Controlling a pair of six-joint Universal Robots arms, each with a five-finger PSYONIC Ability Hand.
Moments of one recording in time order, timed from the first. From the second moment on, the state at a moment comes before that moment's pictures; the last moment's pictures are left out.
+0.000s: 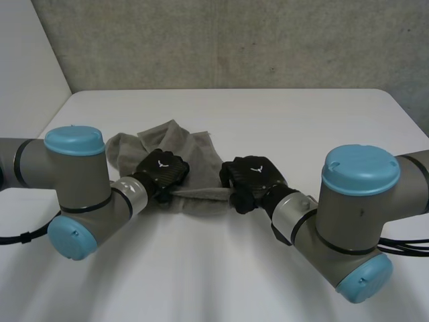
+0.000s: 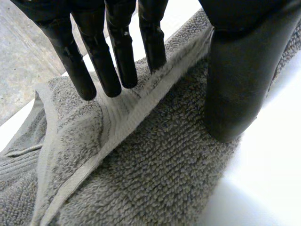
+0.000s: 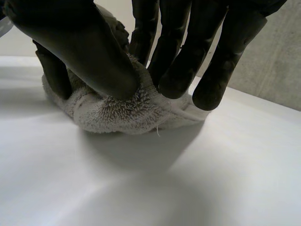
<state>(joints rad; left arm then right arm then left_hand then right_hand) 4.28 -2.23 -1.37 3.20 -1.32 3.61 2.17 -1.07 1.53 -0.19 1.34 3.14 0.65 0.65 0.64 0.64 0.48 1.29 1.30 1.33 1.33 1.15</state>
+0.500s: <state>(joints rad) 4.28 -2.06 -1.37 3.20 -1.32 3.57 2.17 -1.16 1.52 -0.11 1.32 3.04 1.22 1.29 1.32 1.35 1.04 1.29 1.30 1.33 1.33 1.14</state>
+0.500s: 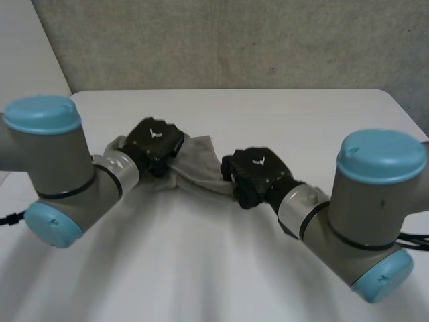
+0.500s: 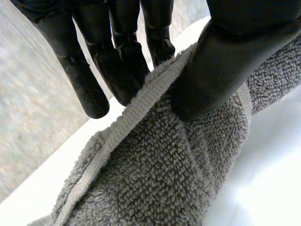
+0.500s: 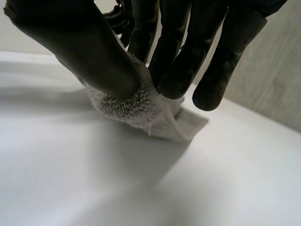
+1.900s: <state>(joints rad) 4.22 -2.05 -1.50 3.35 -1.25 3.21 2.02 -1.36 1.46 0.17 1.15 2.95 0.77 0.78 0.79 0.78 0.59 1.30 1.32 1.33 1.33 1.14</state>
